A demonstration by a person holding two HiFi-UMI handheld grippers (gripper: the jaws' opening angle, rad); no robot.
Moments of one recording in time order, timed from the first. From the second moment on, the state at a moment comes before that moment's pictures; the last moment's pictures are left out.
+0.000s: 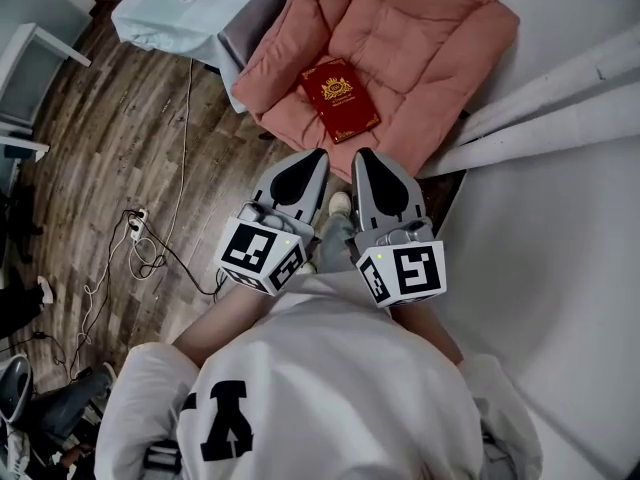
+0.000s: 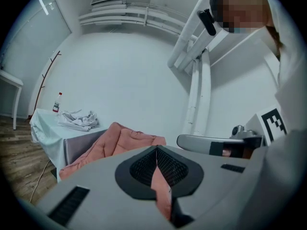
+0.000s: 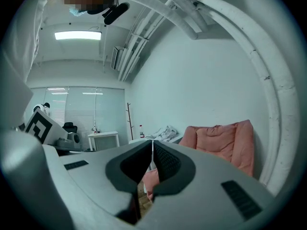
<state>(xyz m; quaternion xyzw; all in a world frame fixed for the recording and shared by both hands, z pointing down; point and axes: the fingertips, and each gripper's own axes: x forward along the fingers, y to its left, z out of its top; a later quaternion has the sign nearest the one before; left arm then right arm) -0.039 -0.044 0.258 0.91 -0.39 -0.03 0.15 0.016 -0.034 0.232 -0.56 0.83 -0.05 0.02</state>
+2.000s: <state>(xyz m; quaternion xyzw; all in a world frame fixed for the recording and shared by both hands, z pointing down) 0.024 -0.269 0.332 0.86 -0.45 0.01 0.24 0.075 -0.264 0.305 -0.48 0.87 -0.09 -0.05</state>
